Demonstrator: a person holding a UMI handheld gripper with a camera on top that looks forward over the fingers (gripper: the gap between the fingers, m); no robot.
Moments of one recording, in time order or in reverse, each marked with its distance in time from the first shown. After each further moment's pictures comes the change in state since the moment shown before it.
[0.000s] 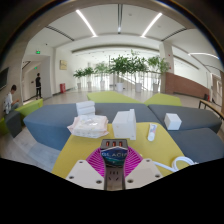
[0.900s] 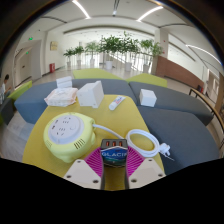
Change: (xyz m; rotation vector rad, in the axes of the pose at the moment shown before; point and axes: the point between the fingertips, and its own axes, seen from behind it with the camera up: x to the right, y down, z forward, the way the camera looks) arm 0.122 0.080 -0.067 -0.240 0.118 -0.028
